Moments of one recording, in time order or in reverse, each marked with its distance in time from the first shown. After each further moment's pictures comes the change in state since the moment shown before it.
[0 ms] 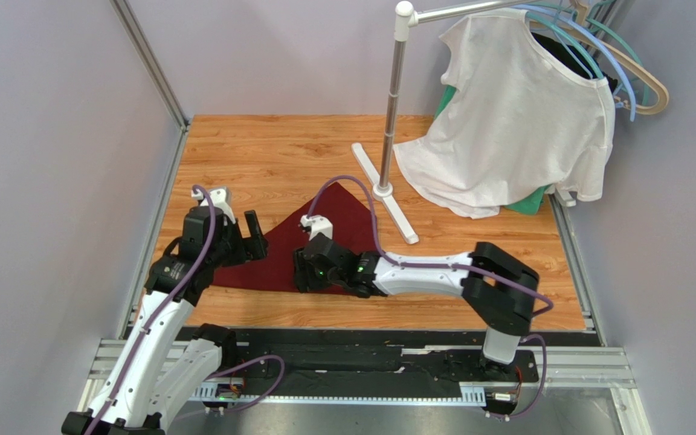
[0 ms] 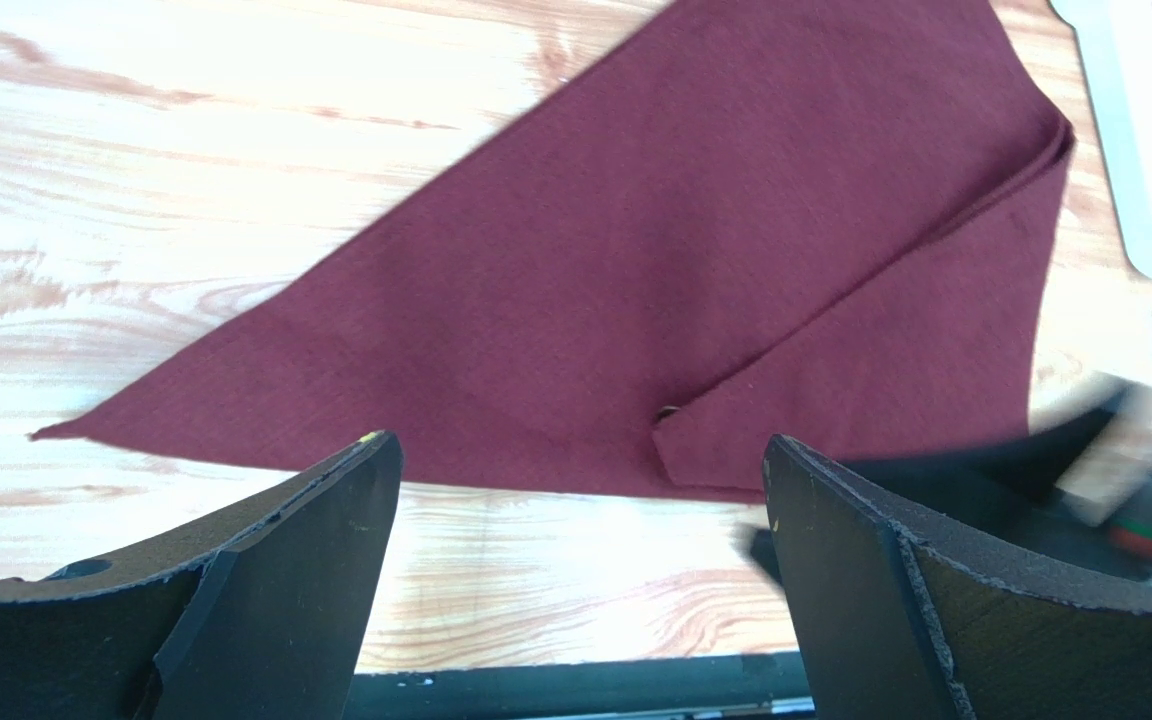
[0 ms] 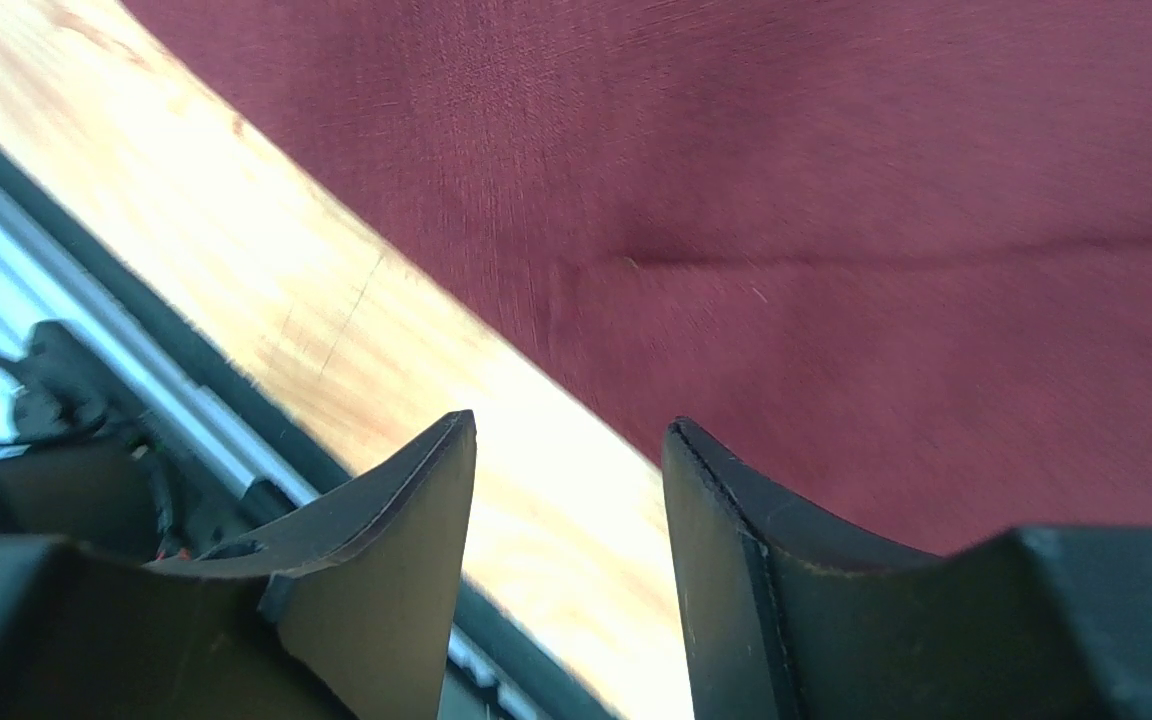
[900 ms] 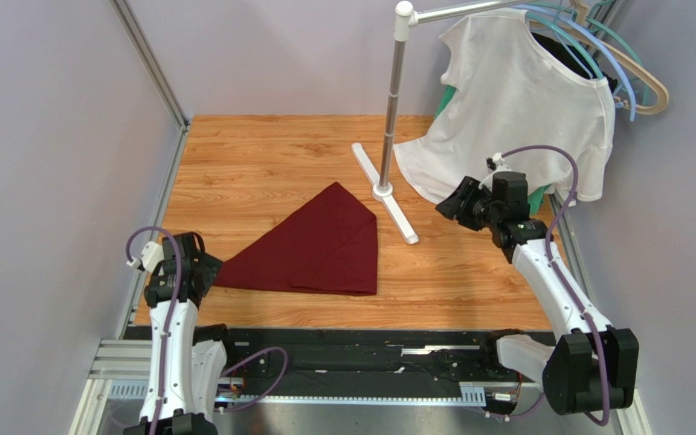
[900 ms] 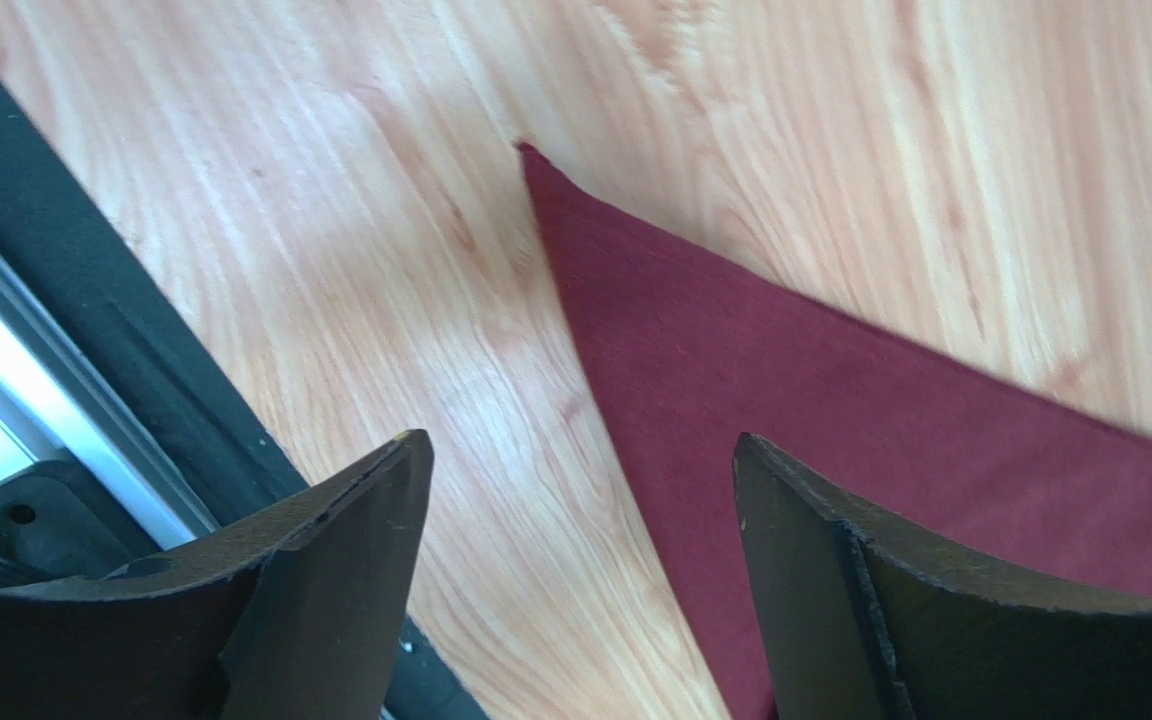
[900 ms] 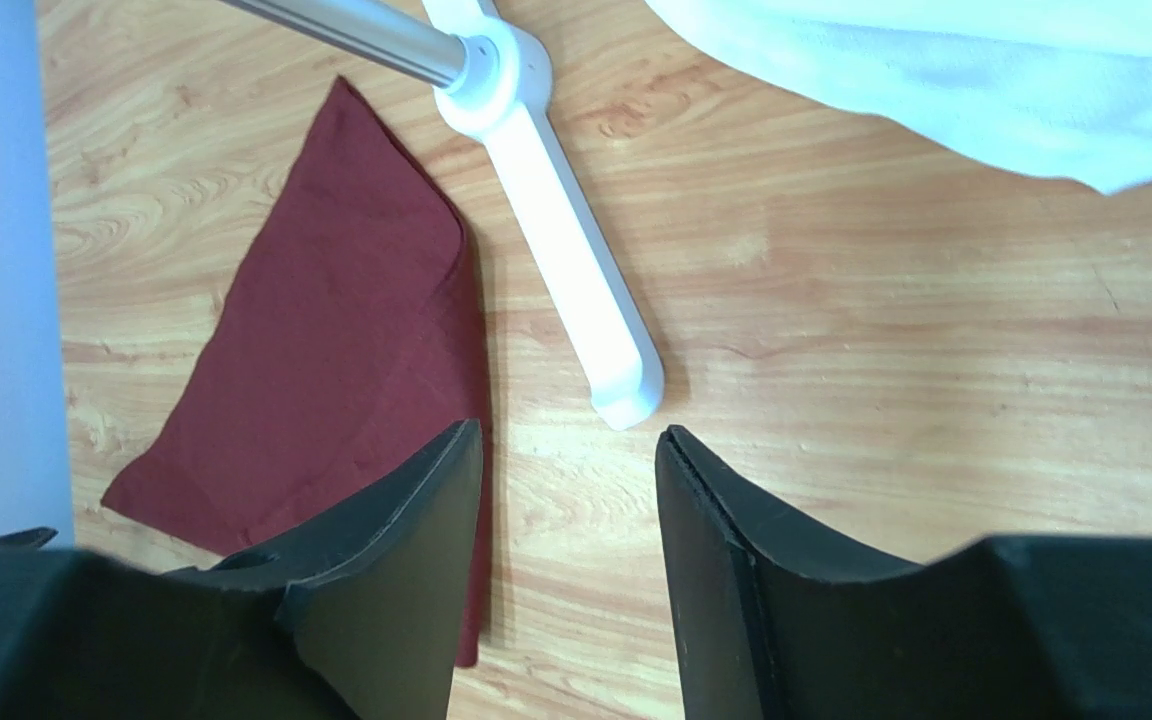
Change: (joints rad) left arm 0.457 -0.063 -0.216 -0.125 -0.226 -0.494; right arm -1.043 -0.697 -0.335 -0.247 -0.426 -0.163
